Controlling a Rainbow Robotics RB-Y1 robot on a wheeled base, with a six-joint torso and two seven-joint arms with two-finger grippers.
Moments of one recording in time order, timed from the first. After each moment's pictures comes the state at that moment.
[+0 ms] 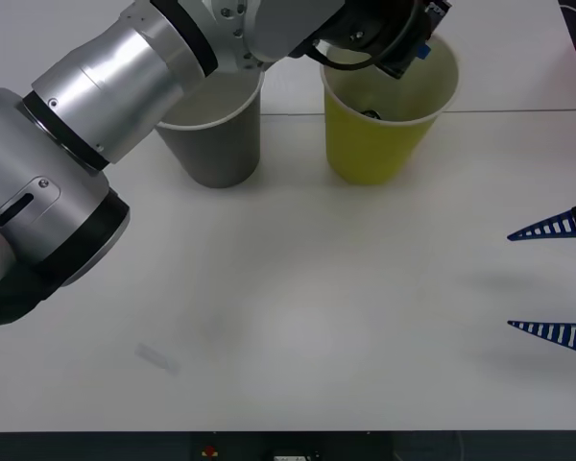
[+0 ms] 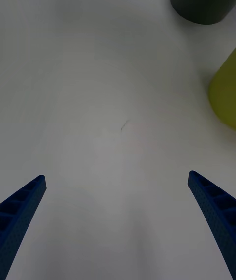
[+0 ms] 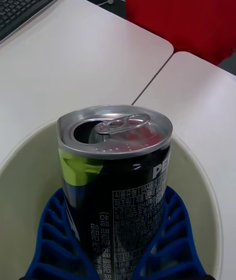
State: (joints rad) right arm 0.26 -1.13 -0.26 -2.01 1.31 -1.13 -0.09; left arm -1.41 0.26 -0.63 -1.03 -2.18 -0.91 1.43
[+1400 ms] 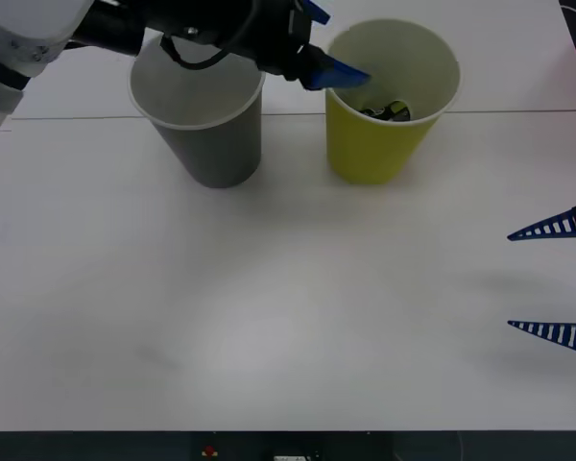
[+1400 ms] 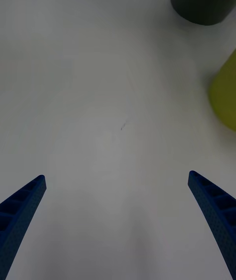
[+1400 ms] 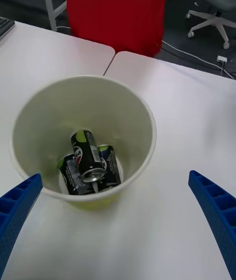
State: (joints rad) right arm 0.26 -1.13 -0.26 -2.01 1.31 -1.13 -0.09; left arm -1.07 0.64 -0.38 -1.58 -1.74 -1.15 1.04
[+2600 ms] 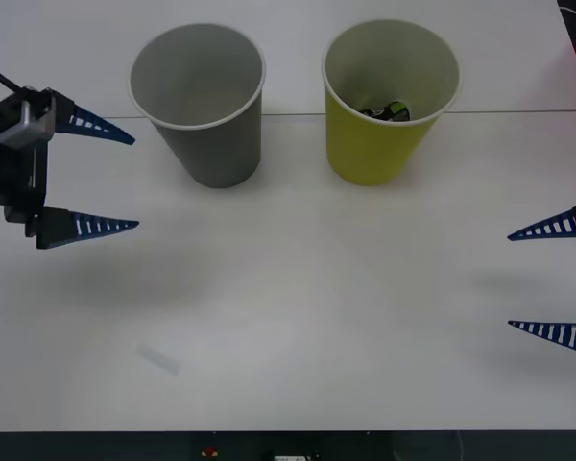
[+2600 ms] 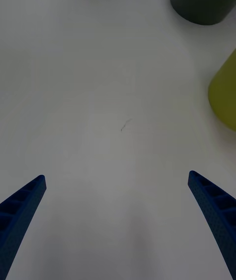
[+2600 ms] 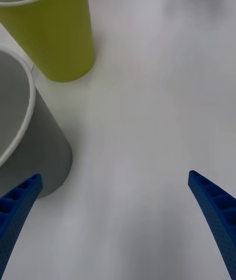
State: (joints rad) right arm 0.26 -1.13 -0.26 -2.01 1.31 -1.13 -0.09; left arm -0.29 1.00 0.14 -1.84 -1.40 -1.37 0.35
